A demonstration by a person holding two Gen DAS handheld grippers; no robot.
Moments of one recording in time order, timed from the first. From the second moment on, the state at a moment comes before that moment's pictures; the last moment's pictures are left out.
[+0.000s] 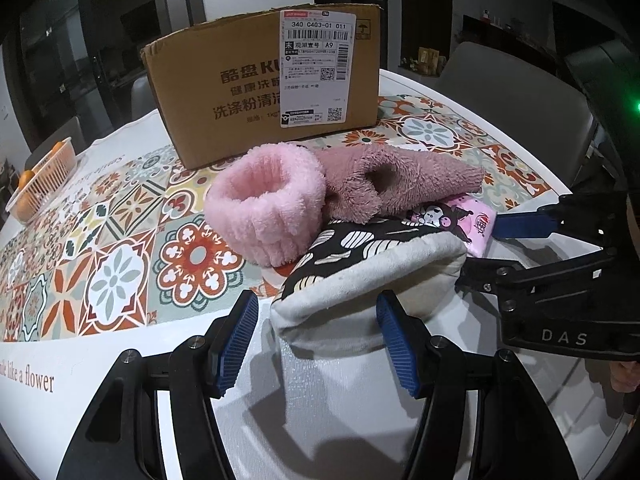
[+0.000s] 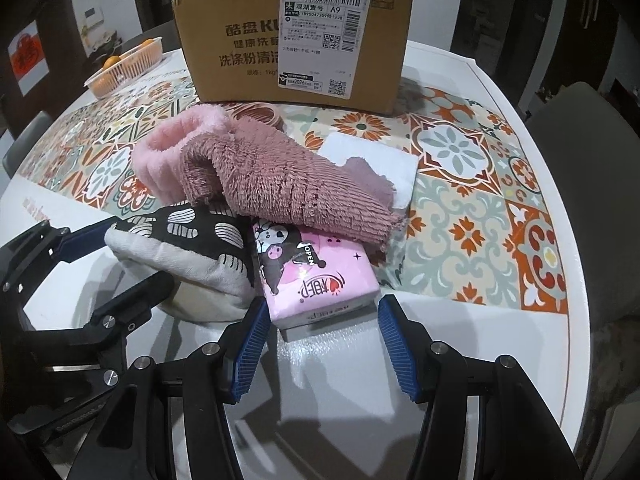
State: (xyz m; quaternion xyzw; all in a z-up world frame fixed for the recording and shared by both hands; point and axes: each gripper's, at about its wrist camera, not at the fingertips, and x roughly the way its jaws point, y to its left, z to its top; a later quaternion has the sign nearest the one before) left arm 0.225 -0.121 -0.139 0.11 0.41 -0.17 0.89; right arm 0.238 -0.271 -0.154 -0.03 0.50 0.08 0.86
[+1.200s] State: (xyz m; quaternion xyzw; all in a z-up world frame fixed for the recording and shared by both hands) left arm 0.181 -0.100 -0.104 0.08 0.37 -0.16 0.91; right arm 0.179 -0.269 -0.120 0.03 0.44 0.03 0.89
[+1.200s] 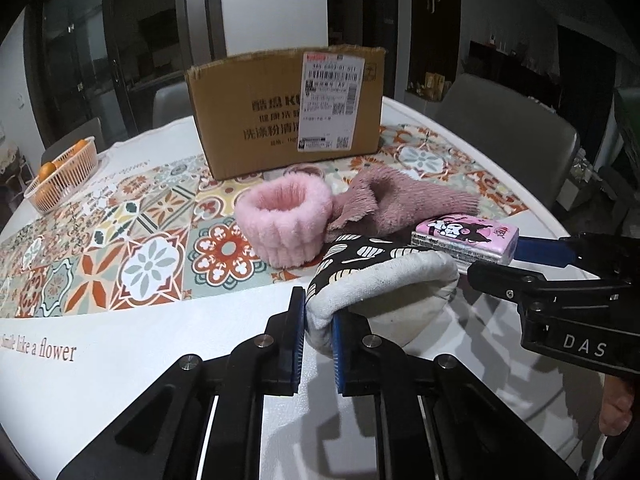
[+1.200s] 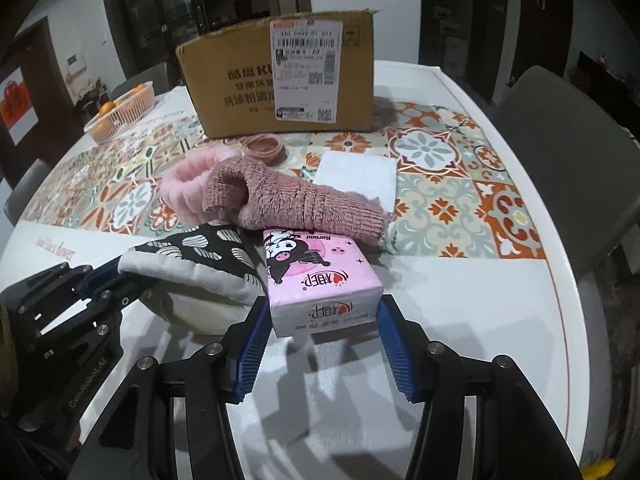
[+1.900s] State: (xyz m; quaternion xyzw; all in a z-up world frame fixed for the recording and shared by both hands) left arm 0.146 -0.088 -0.035 0.06 0.27 -0.14 0.95; right arm 0.140 -0.271 -0.055 0.05 0.35 0.00 0.93
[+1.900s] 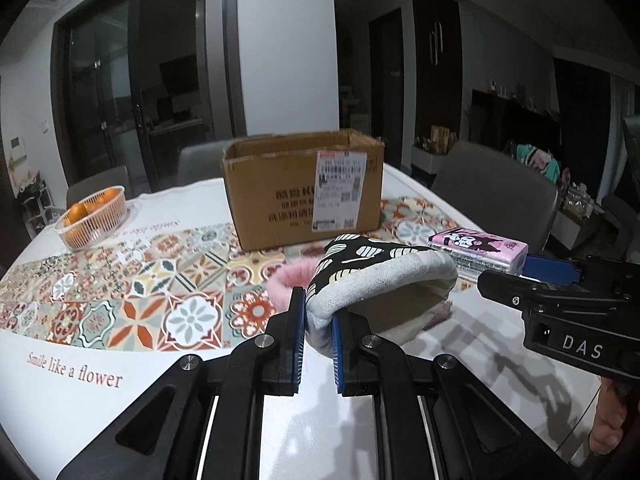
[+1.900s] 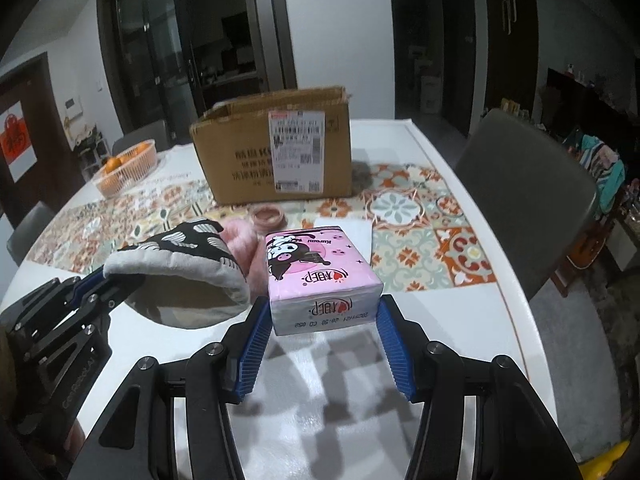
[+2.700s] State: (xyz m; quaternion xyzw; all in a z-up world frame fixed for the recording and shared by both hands) left arm 0.170 -0.067 0.031 0.04 0.17 -0.10 0.98; right arm 0.150 -0.258 0.017 0.07 0.23 0.01 0.97
